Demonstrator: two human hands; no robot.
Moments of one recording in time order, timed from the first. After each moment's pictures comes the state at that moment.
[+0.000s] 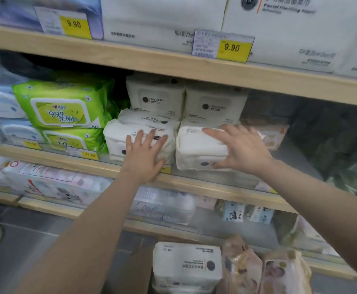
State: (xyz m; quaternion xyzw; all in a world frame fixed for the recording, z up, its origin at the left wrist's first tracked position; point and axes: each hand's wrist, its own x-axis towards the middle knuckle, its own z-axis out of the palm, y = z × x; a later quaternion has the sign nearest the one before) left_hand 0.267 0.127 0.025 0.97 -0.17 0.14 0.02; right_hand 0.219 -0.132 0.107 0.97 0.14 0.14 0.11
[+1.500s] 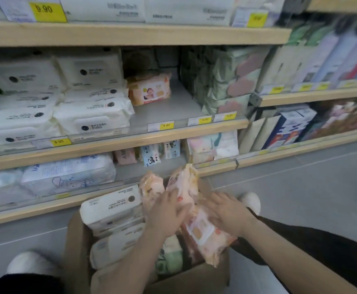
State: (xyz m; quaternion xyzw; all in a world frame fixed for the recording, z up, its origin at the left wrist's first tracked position) left_hand -0.026 -0.087 -0.066 0.92 -0.31 -0.17 0.16; right_hand -0.129 -0.265 -0.033 0.99 0.00 -0.15 -0.02
